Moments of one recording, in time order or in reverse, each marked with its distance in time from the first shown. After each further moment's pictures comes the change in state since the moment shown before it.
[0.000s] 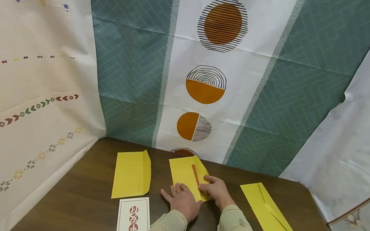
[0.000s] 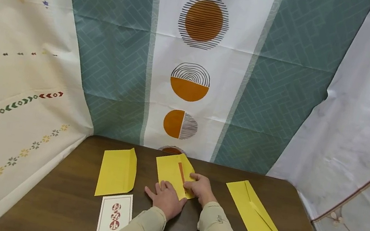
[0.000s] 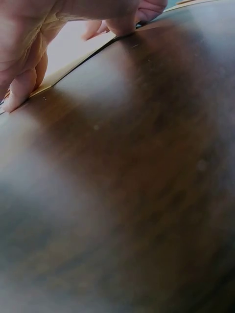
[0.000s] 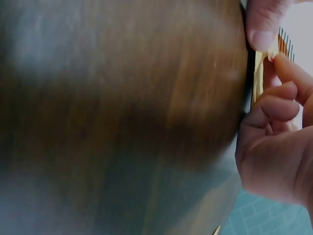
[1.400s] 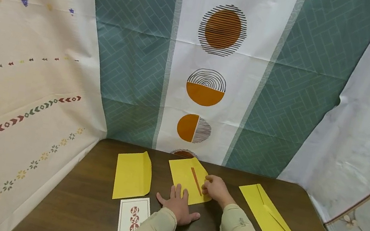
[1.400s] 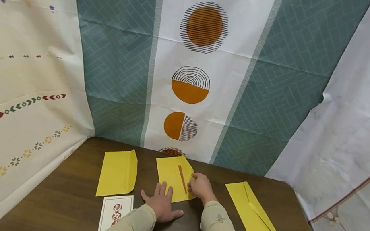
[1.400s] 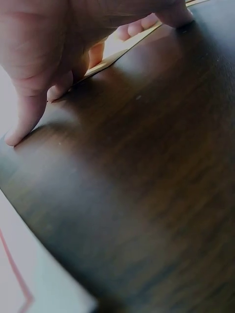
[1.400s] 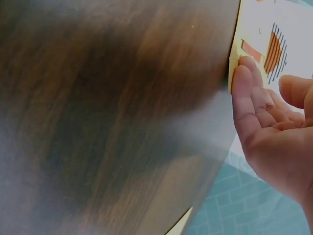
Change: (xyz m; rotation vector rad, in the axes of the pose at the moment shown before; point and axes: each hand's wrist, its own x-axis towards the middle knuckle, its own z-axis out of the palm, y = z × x) left_hand 0.000 -0.036 -0.005 0.167 -0.269 0.171; right_hand 0.000 -0.008 -0.006 -0.257 -0.047 -0.136
